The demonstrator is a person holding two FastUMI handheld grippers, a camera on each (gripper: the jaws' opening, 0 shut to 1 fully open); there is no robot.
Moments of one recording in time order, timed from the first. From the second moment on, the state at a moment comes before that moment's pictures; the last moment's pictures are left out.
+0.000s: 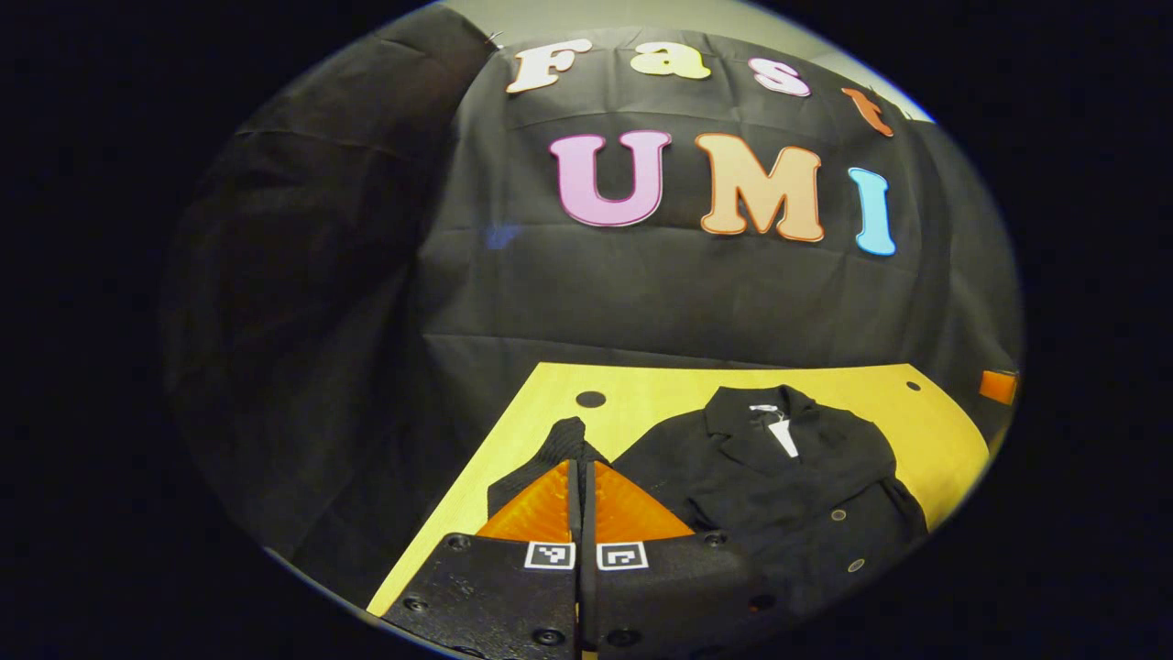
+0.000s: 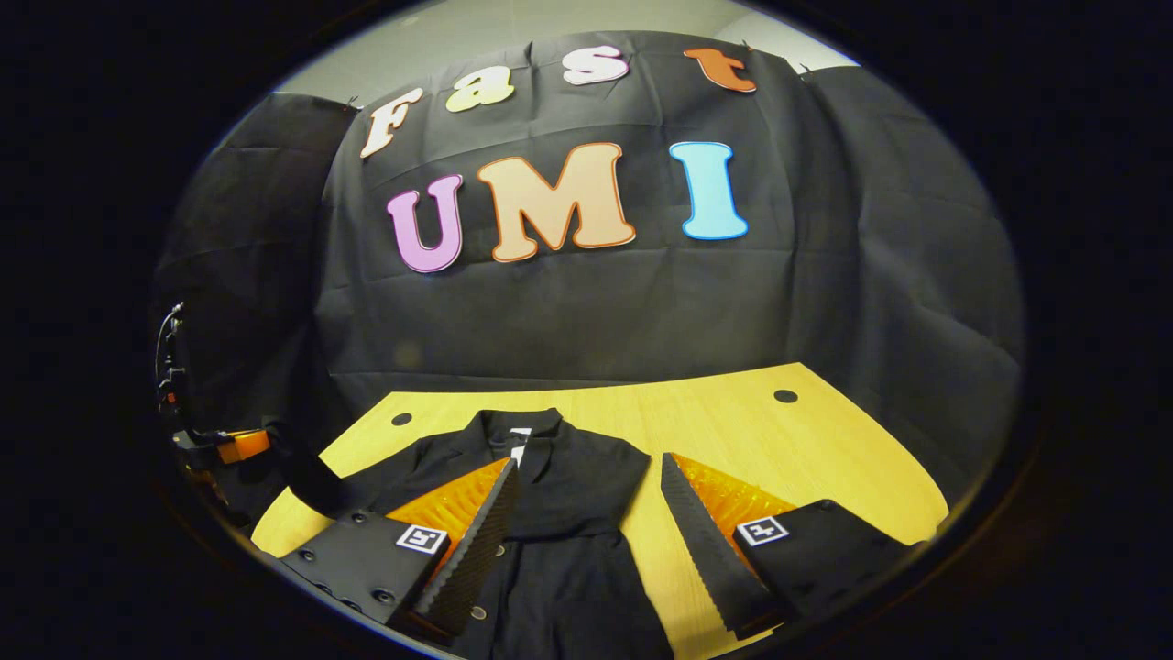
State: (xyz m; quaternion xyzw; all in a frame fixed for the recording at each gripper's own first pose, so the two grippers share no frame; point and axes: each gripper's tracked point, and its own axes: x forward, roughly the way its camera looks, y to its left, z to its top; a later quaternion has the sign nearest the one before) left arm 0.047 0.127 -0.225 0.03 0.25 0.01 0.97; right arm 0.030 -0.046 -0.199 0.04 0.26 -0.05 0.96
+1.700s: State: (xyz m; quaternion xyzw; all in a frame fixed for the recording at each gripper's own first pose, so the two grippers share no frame) left arm 0.114 -0.165 -0.280 0.07 0.31 -0.18 0.93; right arm -0.080 -0.231 -0.197 0.09 0.26 -0.19 0.94
